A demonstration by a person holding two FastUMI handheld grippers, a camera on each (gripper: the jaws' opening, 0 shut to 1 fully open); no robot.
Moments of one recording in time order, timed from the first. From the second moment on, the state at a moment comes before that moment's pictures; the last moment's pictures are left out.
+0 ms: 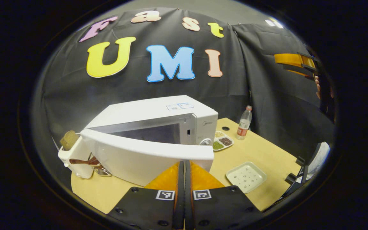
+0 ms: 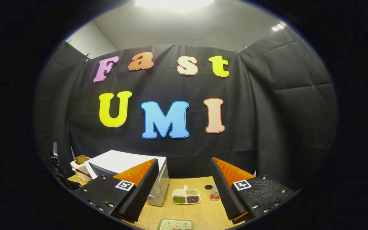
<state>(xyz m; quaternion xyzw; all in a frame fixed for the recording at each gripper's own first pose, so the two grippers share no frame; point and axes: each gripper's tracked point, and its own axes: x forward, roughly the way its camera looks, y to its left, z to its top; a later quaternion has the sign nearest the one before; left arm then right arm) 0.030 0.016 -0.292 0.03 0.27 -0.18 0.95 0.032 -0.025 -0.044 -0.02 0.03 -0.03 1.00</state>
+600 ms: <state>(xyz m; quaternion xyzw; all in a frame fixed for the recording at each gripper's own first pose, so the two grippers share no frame) 0.086 -0.007 -0.294 0.01 0.26 -0.14 0.95 0.035 -0.028 -0.054 -0.02 0.04 -0.03 1.00</state>
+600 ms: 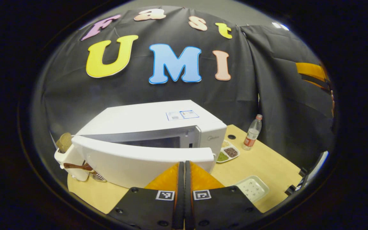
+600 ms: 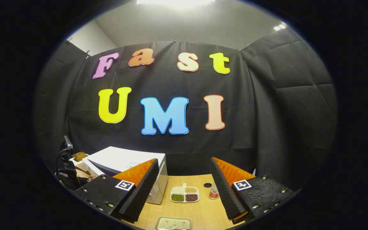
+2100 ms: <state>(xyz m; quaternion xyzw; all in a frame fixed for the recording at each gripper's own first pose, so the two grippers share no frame) 0.152 -0.029 -0.314 -0.04 0.29 -0.12 0.95 0.059 -0.048 -0.068 -0.01 0.06 -0.03 1.00</state>
